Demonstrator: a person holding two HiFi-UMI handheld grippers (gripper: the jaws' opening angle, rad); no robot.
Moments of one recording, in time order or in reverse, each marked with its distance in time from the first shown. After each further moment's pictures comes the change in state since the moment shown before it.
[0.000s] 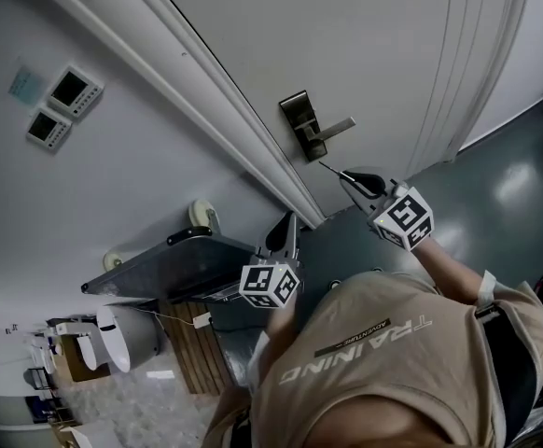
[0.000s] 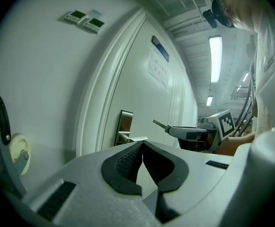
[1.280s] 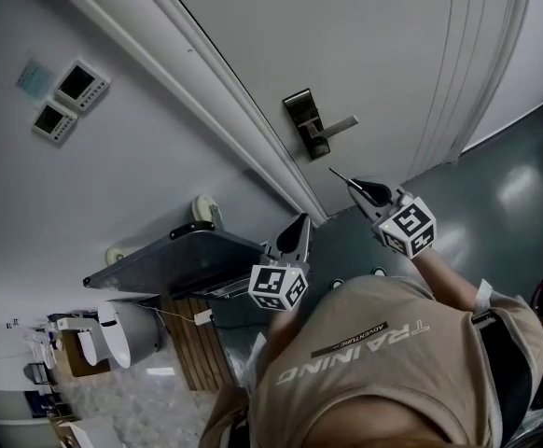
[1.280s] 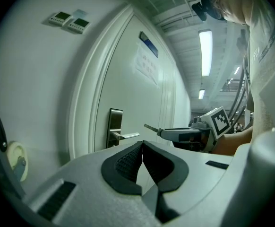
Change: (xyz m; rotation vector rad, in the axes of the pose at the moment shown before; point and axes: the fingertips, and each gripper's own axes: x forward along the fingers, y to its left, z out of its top) left arm -0.003 -0.033 -0.006 0.089 0.043 -0.063; right arm -0.016 0.007 -0.022 0.091 0.018 -0.032
